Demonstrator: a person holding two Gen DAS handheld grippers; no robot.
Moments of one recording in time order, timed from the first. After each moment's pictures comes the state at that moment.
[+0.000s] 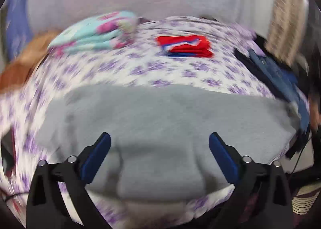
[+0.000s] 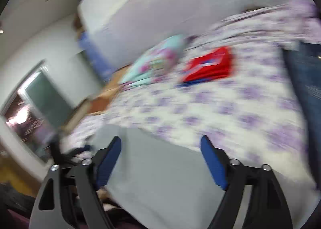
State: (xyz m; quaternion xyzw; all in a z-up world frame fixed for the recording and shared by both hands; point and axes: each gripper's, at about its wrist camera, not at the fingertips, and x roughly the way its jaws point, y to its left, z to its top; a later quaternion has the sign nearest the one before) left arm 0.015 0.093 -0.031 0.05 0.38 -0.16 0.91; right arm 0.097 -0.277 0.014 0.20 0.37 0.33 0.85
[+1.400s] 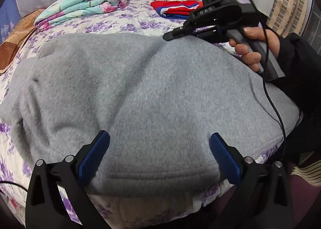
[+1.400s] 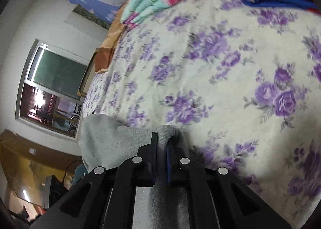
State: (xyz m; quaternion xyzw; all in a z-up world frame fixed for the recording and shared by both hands) left arm 0.023 0.108 -0.090 0.04 0.46 -0.17 0.87; right arm 0.242 -0.129 -0.096 0.20 0.56 0.39 0.70
